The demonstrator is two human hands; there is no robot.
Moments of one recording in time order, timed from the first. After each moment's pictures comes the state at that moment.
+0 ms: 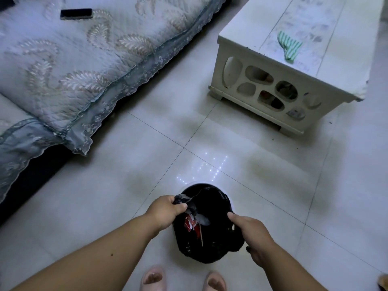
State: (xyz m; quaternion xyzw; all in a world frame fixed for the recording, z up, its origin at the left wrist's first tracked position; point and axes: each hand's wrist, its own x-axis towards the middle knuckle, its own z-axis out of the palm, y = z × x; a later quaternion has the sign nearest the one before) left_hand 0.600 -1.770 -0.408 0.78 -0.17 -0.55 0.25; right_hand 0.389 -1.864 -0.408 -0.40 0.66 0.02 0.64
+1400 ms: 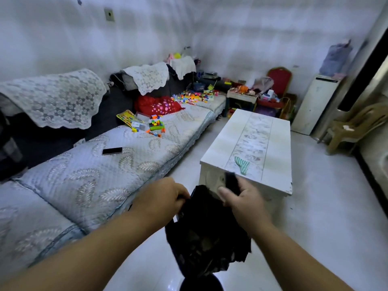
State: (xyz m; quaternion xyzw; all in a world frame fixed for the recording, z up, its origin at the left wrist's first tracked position) left_hand 0.638 -1.735 0.062 0.77 -0.61 -0.07 0.20; right_hand 0.458 -1.837 0.048 -0.73 0.43 -0.32 0.43
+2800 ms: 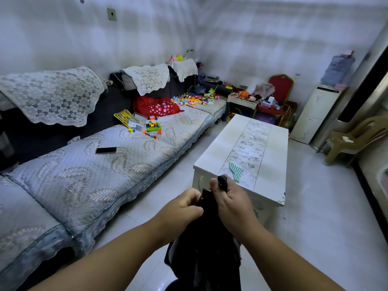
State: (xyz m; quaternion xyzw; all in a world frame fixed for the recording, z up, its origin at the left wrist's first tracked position) left_hand 0.568 -1.786 0.055 0.59 -0.46 -0.44 0.50; right_hand 0.444 -1.878 0.067 -0.78 0.35 -0.34 0.38
